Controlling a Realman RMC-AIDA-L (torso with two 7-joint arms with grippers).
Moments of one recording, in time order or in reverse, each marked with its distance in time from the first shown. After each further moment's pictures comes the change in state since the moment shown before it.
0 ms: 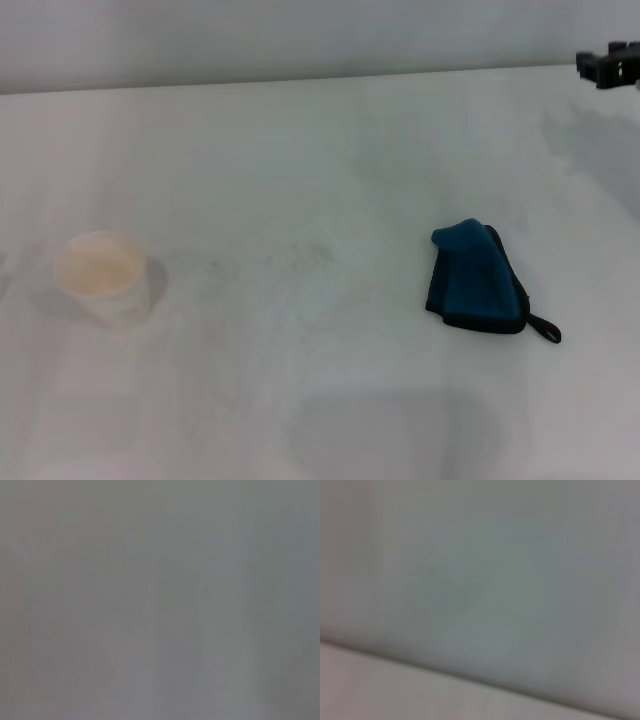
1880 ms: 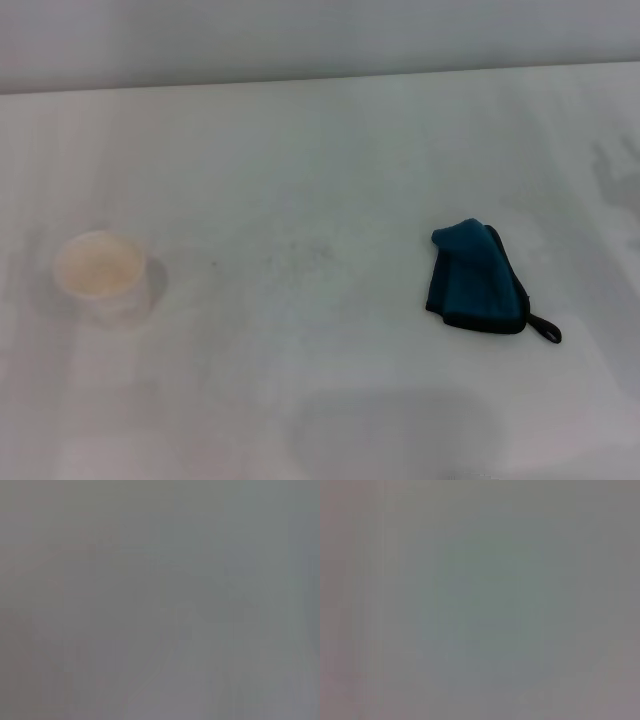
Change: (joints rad) left arm -0.023 -0.004 -0.001 0.158 -0.233 0.015 0.208; right arm 0.028 0.005 0.569 1.117 1.622 0.547 -2.136
